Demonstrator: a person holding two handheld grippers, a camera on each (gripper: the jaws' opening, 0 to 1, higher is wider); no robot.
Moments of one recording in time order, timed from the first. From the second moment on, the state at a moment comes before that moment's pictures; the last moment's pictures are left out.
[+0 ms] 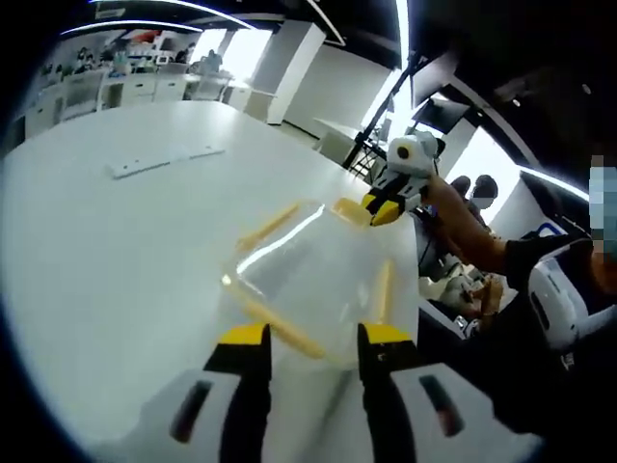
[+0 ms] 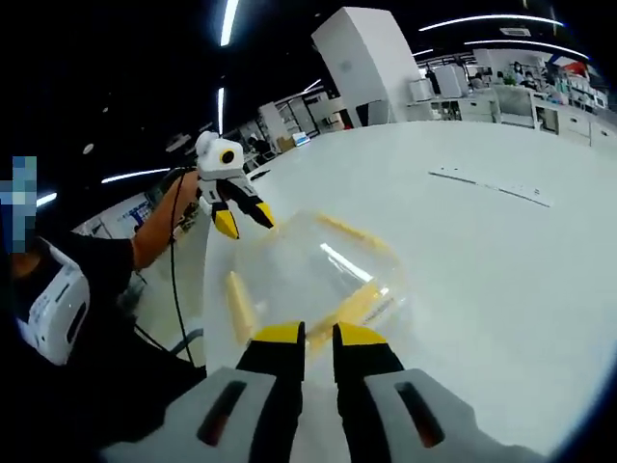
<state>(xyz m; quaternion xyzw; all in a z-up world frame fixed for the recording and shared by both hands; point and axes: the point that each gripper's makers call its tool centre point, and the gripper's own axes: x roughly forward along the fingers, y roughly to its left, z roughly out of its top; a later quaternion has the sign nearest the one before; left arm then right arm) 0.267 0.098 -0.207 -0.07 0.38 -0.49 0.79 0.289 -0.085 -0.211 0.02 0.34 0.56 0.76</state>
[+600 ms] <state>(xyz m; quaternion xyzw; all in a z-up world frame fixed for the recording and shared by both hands) 0.276 0.090 -0.211 -0.09 0.37 -0.48 0.79 0.283 -0.091 -0.211 0.06 0.34 0.55 0.76</state>
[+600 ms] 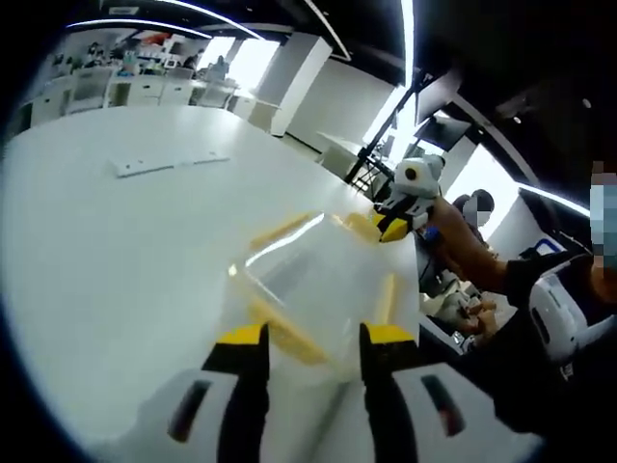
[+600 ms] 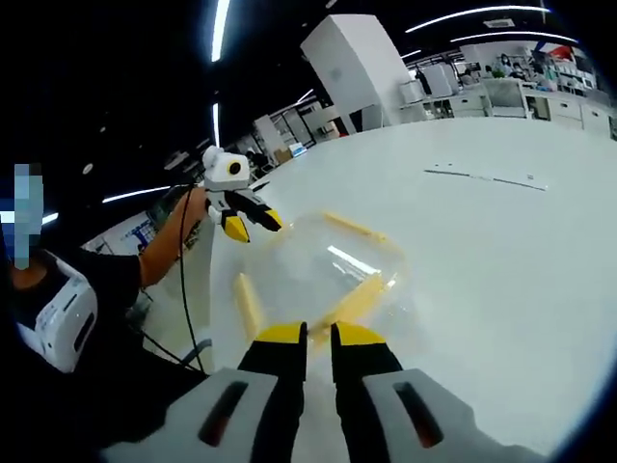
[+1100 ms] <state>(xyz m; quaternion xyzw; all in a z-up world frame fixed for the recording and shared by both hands) 0.277 0.094 -0.215 -0.06 0.36 -0.49 0.79 0.282 -0.095 -0.212 0.05 0.34 0.55 0.76</state>
